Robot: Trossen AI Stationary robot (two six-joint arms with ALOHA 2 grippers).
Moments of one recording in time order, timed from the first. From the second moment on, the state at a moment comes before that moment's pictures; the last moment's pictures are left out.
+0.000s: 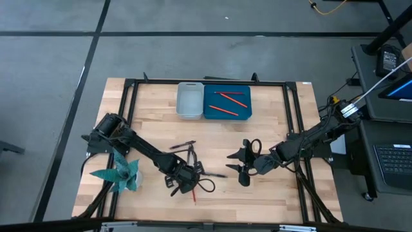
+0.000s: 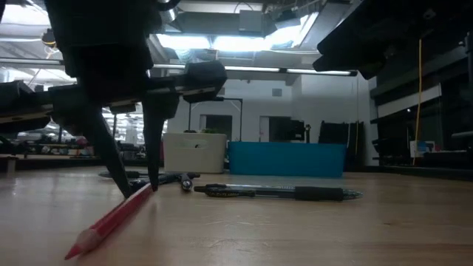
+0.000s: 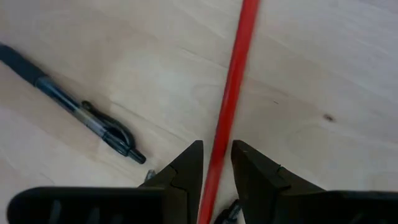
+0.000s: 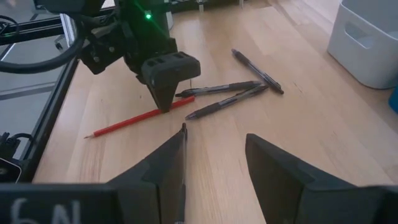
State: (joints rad) left arm -0.45 1.93 1.15 -0.46 -0.11 0.74; right arm 0.53 1.42 0.70 0.17 0.53 0.46
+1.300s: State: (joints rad) left arm -0.43 1.98 1.17 -0.49 0.14 0.71; right arm 0.53 1.42 0.70 0.17 0.53 0.47
